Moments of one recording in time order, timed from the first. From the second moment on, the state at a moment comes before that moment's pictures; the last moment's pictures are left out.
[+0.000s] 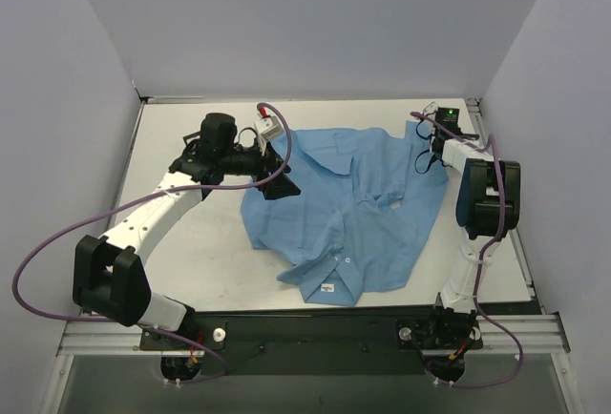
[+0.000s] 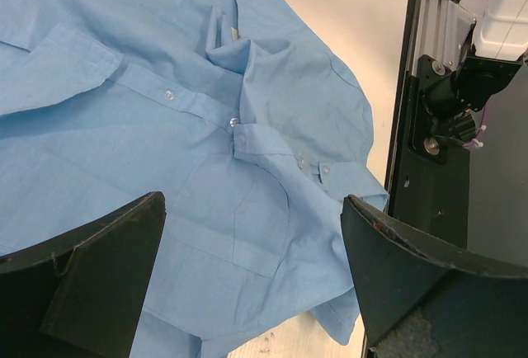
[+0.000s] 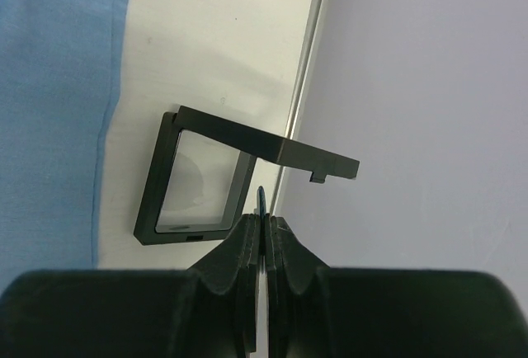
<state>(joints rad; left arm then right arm) -0.39 1.45 1.17 -0.27 0.91 0.07 -0.07 2.07 1.39 -0.04 0.51 -0.83</state>
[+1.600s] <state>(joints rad) -0.39 1.44 1.16 -0.26 0.92 0.06 -0.08 2.17 1.43 -0.02 0.52 -0.86</state>
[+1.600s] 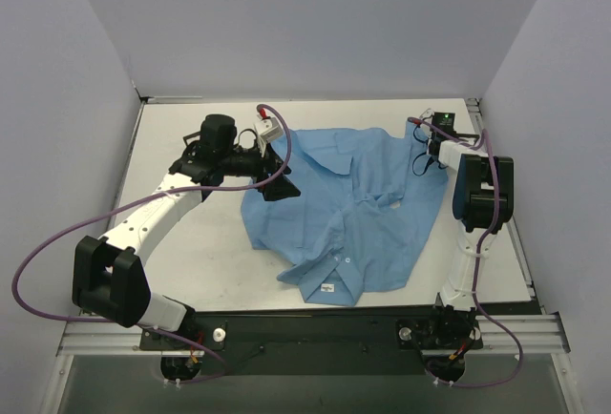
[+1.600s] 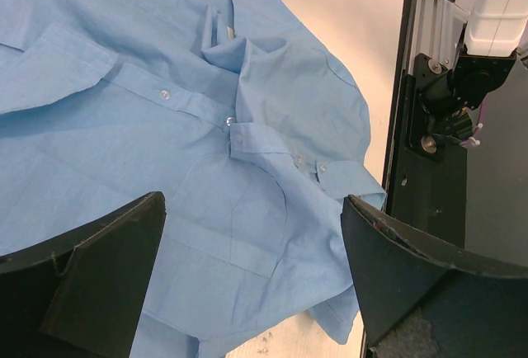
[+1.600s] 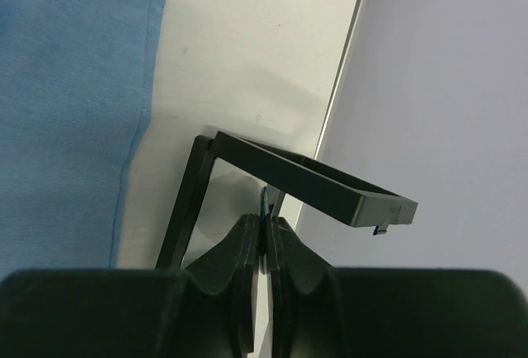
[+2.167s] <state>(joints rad) -0.39 1.43 1.16 -0.25 0.92 0.06 -0.08 2.17 1.50 -0.16 0.46 -0.81</state>
